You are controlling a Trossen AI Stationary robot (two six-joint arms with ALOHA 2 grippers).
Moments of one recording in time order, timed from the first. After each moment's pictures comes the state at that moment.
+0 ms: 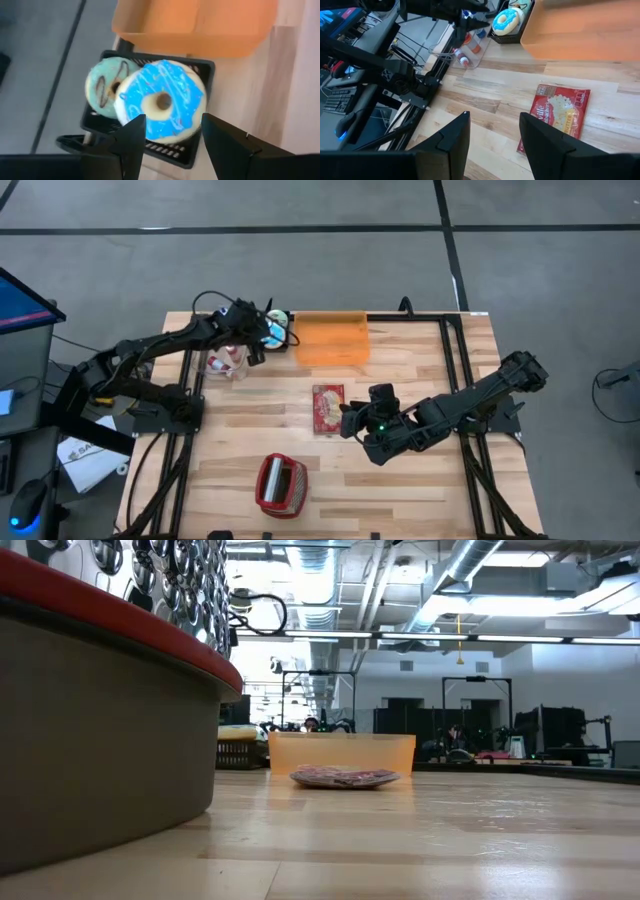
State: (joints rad) left arm 0.67 1.29 0.80 -0.37 -0.11 0.54; right arm 0.49 1.61 1.50 -0.83 0.89 1.53
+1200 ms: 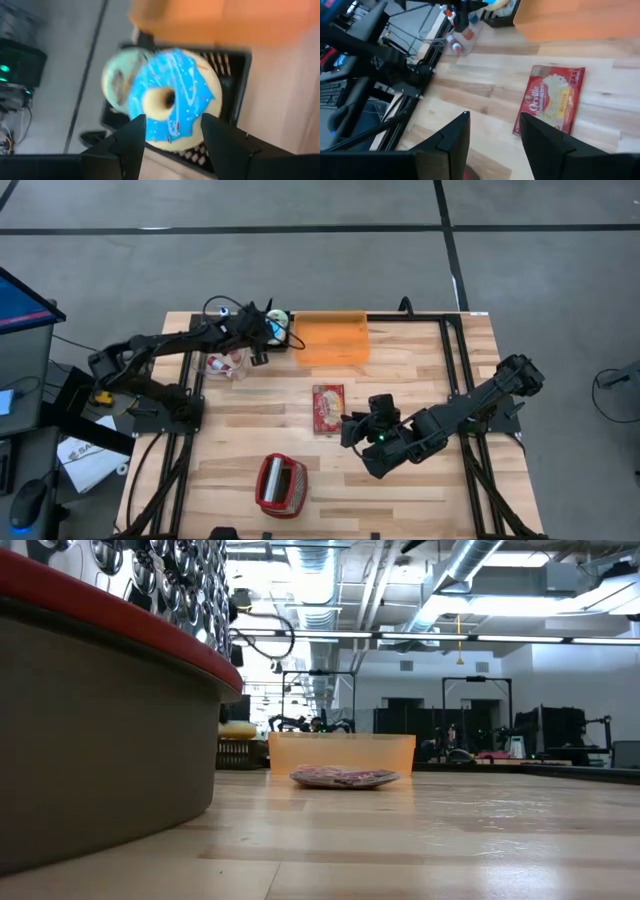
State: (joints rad) left arm 0.63 1.38 0.76 -0.24 -0.28 0.58; right arm 0.52 1.66 1.50 -0.88 0.87 1.65
